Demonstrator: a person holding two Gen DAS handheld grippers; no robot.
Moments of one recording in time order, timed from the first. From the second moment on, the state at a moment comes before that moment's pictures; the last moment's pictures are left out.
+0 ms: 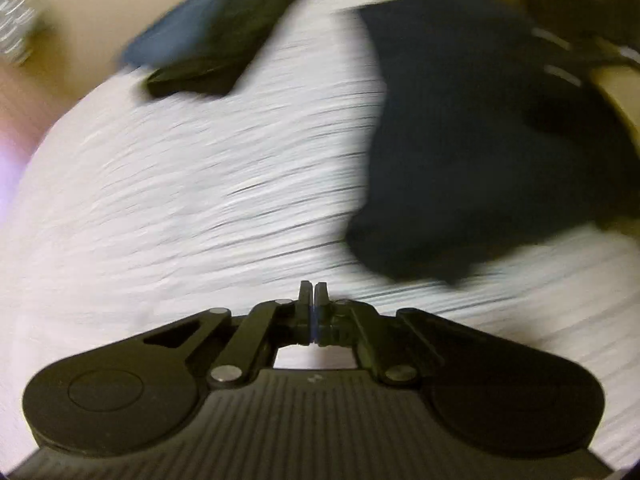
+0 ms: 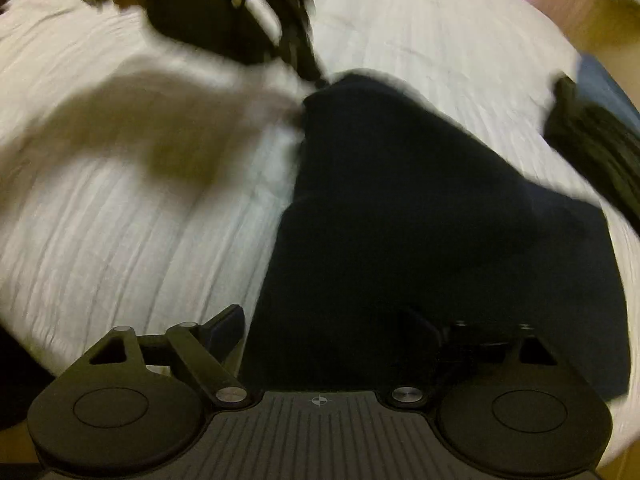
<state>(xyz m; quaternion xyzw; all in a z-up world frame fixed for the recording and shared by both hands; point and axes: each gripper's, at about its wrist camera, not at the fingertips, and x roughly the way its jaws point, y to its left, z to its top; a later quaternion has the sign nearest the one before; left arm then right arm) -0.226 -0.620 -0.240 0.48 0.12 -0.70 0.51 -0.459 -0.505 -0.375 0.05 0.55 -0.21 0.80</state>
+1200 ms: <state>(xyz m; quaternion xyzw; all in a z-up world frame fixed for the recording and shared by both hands) -0.247 -0.613 -0.203 0.31 0.39 -0.78 0.38 -0.501 -0.549 -0.364 0.20 0.51 -0.19 0.82</state>
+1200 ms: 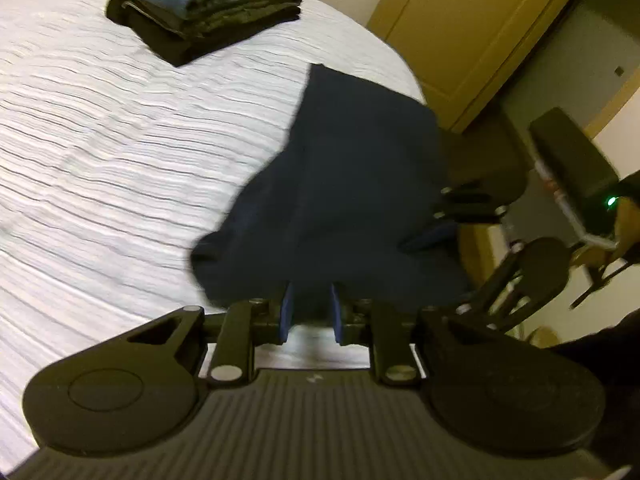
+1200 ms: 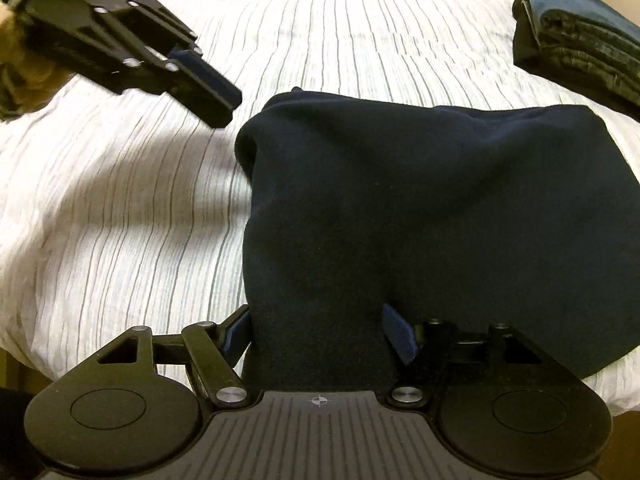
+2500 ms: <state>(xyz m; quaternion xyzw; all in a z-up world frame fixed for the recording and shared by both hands) -0.274 -0.603 -0.214 0.25 0.52 -0.59 0.56 -0.635 -0.767 -0.346 0.43 0.43 -0.34 0.72</state>
